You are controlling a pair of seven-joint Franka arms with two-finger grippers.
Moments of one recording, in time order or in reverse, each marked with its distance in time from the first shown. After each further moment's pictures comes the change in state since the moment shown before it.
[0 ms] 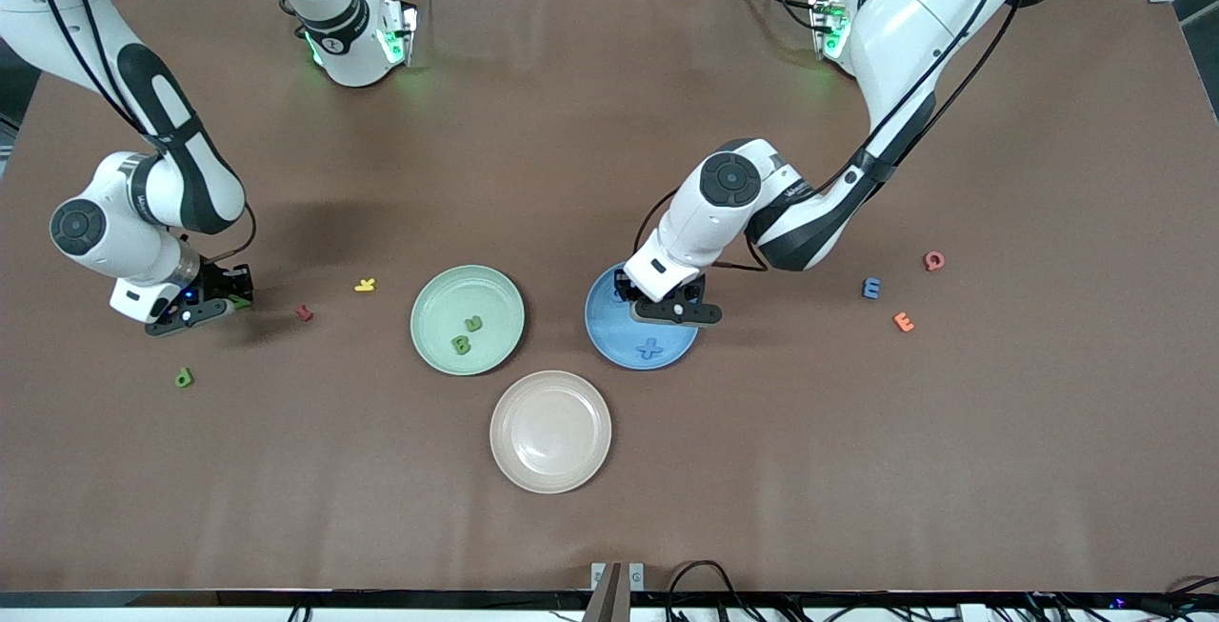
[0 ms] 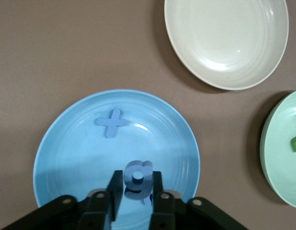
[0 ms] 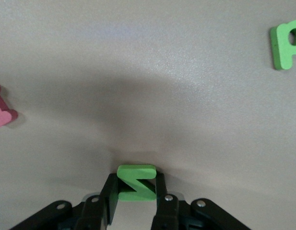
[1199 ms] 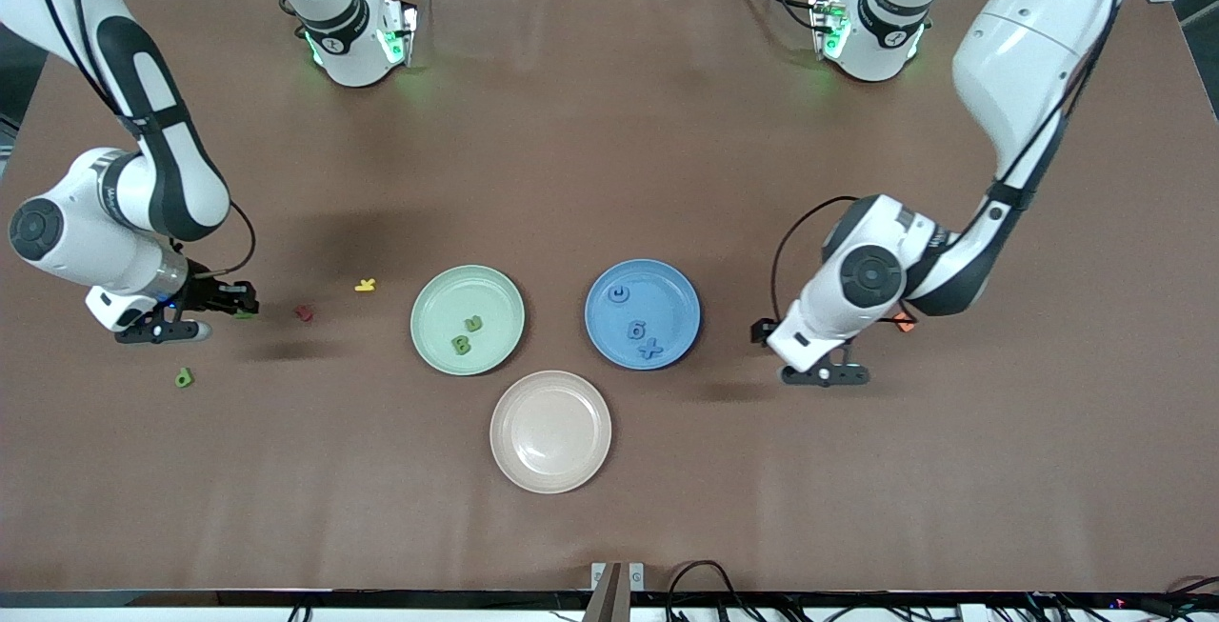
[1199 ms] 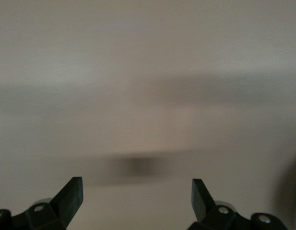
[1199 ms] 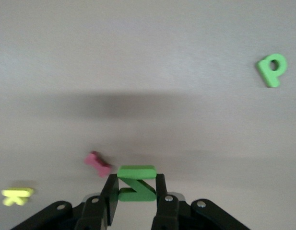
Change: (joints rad) left arm 0.259 -0.031 0.077 -0.036 0.017 -0.269 0.301; right arm 0.087 -0.086 0.015 0.097 0.202 -0.194 0.256
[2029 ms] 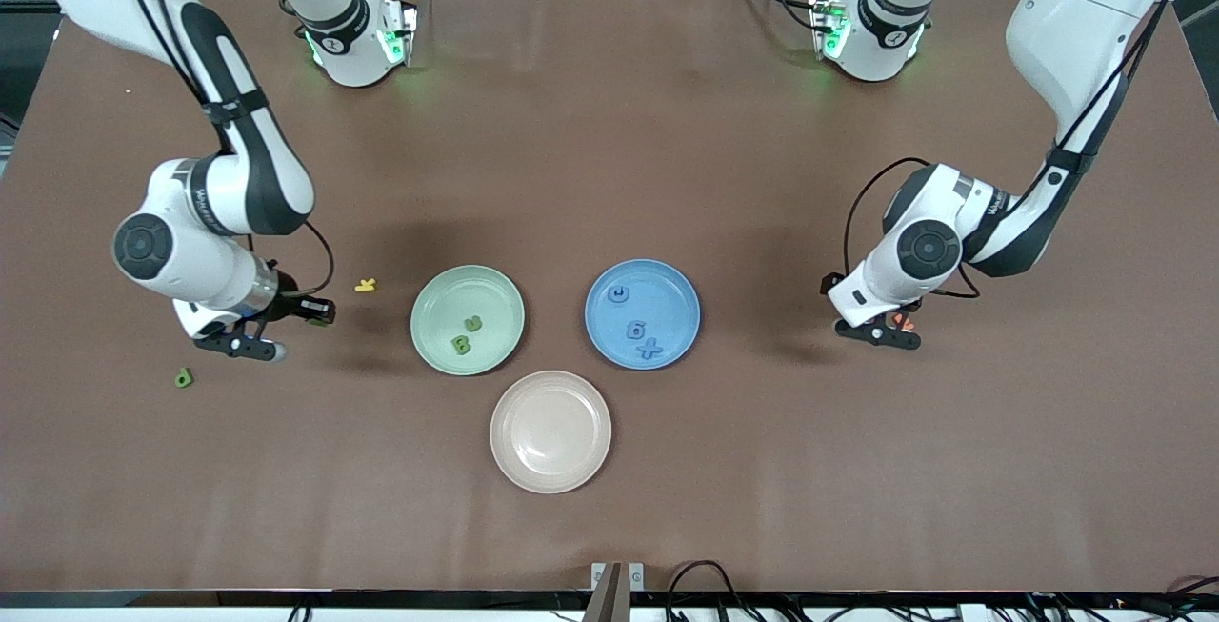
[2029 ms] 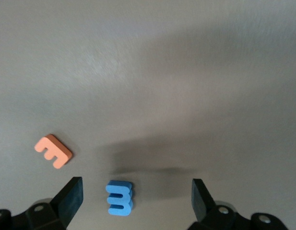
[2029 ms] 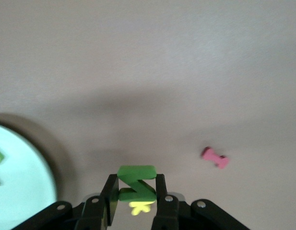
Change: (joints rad) left arm 0.175 -0.152 -0.004 -0.315 0.099 0.018 0.245; right arm 0.247 0.001 0.004 0.074 0.004 -0.088 0.490
